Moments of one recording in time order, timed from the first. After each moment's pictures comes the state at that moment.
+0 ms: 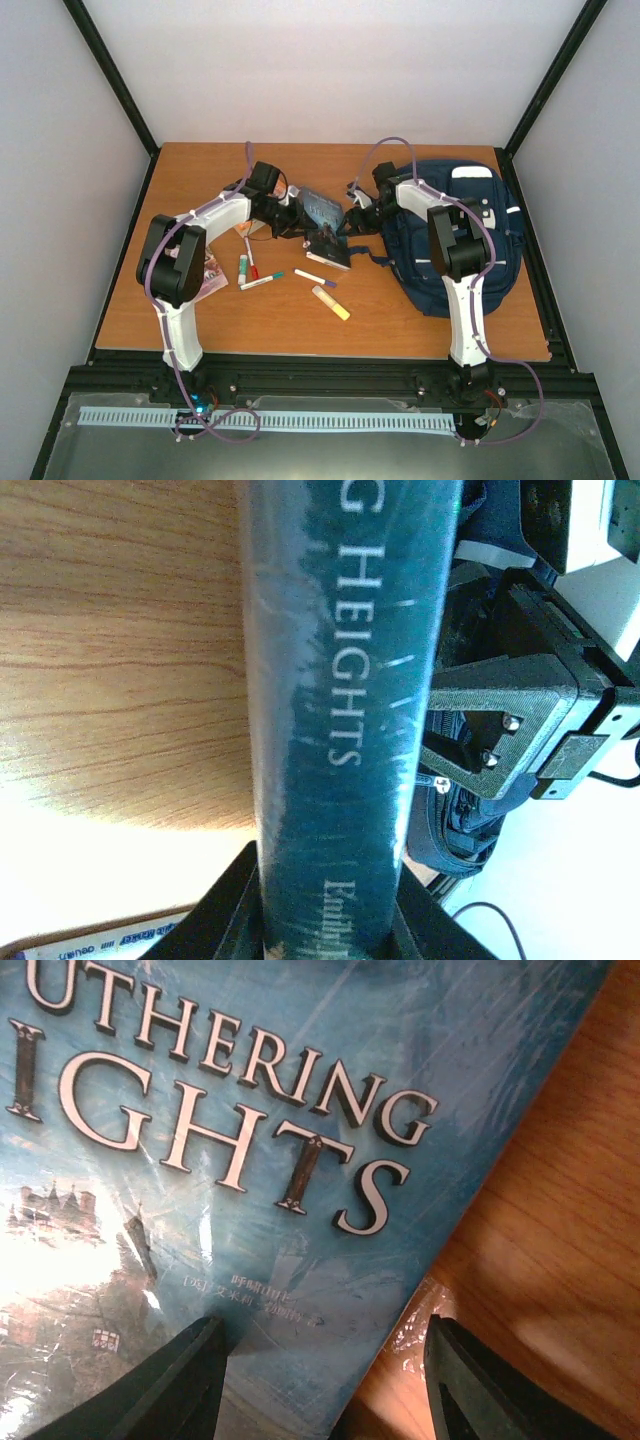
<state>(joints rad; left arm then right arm) -0.37 1.94 1.39 -0.52 0.72 -0.75 0.31 2.30 1.72 -0.80 -0.81 -0.10</state>
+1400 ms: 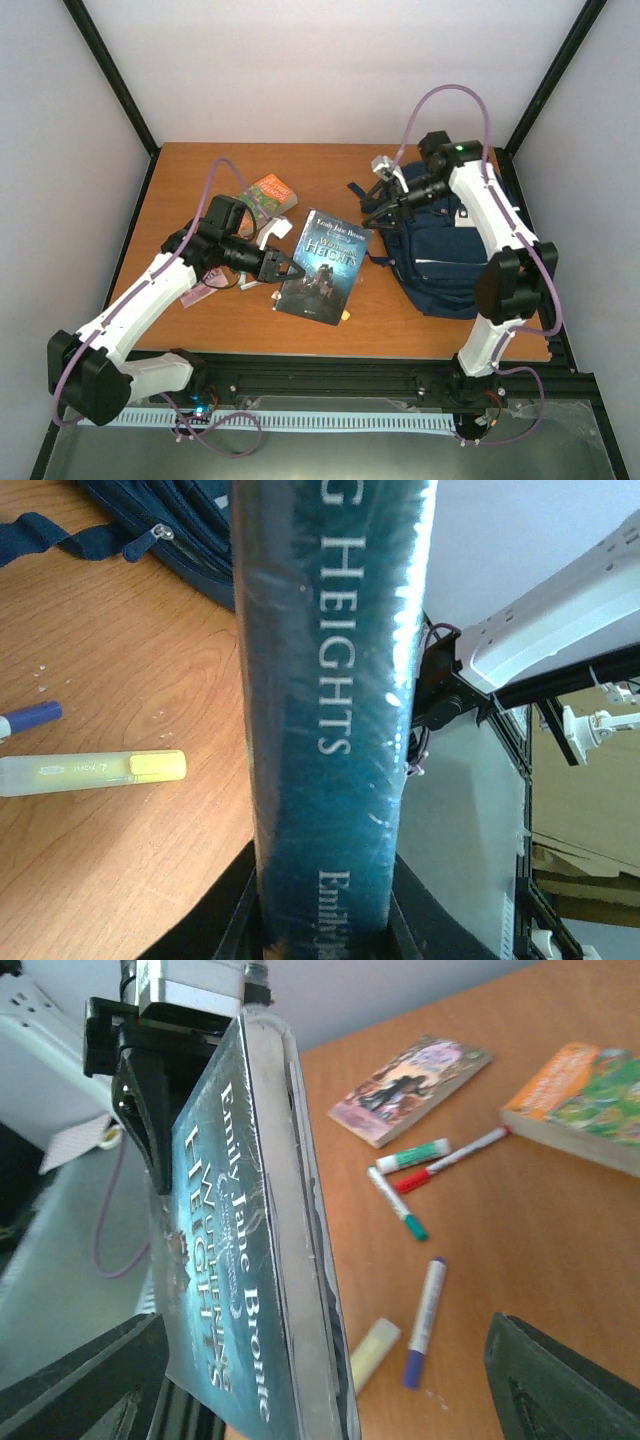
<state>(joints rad) -0.45 1.17 0.99 -0.72 0.93 -0.16 0.20 1.77 1.76 -1.39 -1.15 -1.02</state>
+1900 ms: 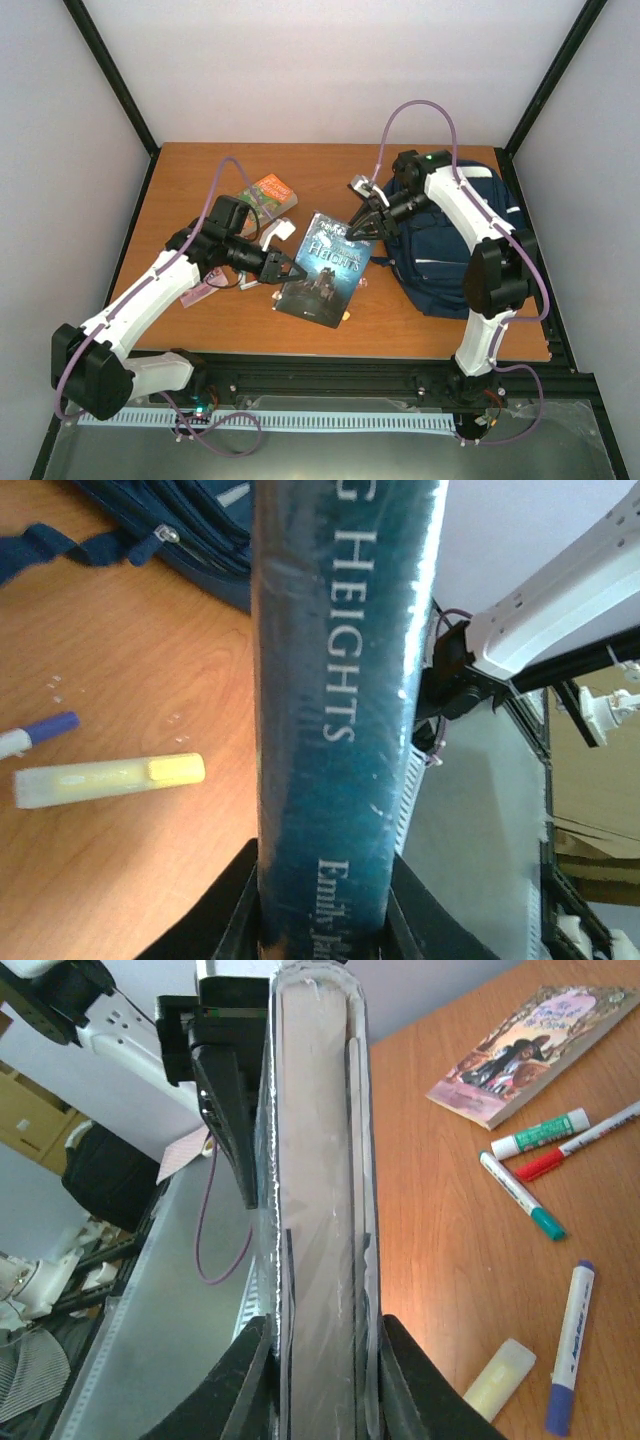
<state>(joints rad) -0.46 1.20 0.99 -0.72 0.94 -0.09 0.33 1.86 1.70 -1.48 -1.24 -1.04</state>
